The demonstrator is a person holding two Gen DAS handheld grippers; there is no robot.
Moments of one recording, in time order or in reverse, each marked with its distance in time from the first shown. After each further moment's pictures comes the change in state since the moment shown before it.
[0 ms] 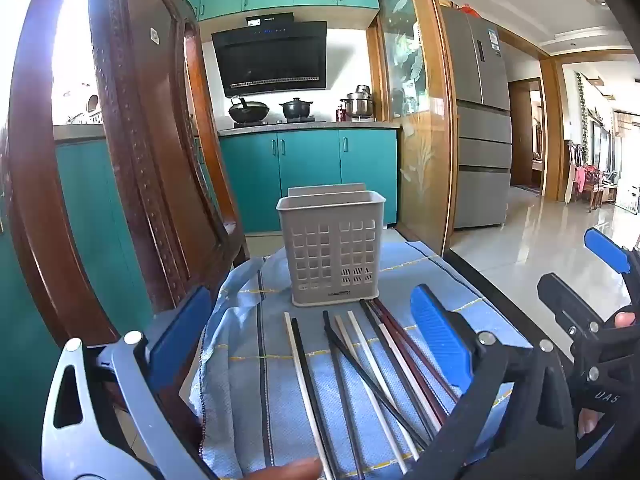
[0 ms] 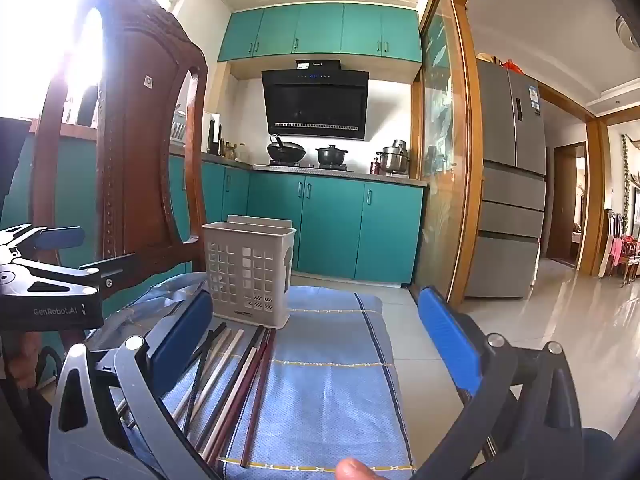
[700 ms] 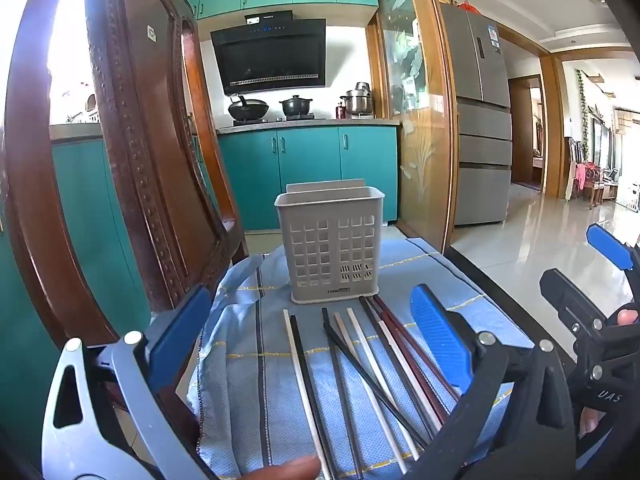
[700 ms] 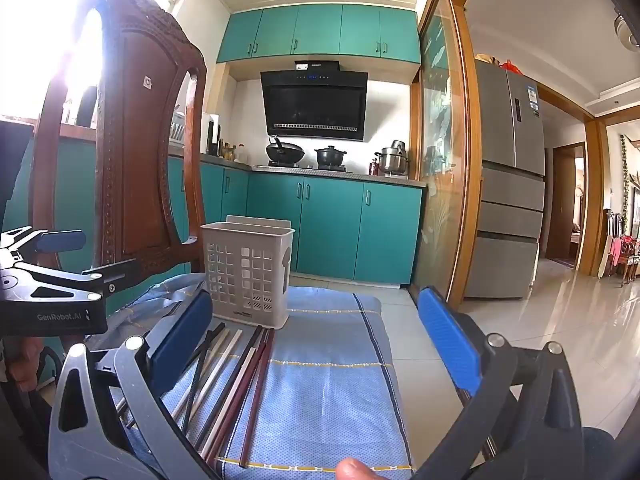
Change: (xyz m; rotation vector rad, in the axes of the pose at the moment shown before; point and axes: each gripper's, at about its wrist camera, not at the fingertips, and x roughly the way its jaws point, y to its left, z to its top) left arm 0.004 -0.001 -0.001 0.004 0.008 -0.001; right arm -0.001 0.000 0.001 0.002 -0.002 -0.006
